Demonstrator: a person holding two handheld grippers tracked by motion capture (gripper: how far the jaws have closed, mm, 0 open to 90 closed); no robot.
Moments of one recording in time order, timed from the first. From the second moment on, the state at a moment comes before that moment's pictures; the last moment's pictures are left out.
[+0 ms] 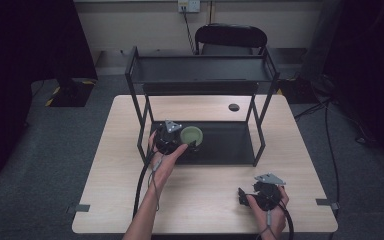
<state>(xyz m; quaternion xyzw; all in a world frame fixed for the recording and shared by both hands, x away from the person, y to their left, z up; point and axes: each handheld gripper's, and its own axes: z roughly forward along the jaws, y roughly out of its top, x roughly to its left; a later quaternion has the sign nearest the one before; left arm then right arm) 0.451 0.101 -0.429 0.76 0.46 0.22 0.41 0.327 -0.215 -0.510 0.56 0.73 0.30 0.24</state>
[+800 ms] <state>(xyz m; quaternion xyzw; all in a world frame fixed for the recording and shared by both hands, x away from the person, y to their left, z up) 0.420 0.124 -0.423 0.74 0.48 0.23 0.41 0.327 -0.215 -0.510 0.56 0.73 0.30 0.24</state>
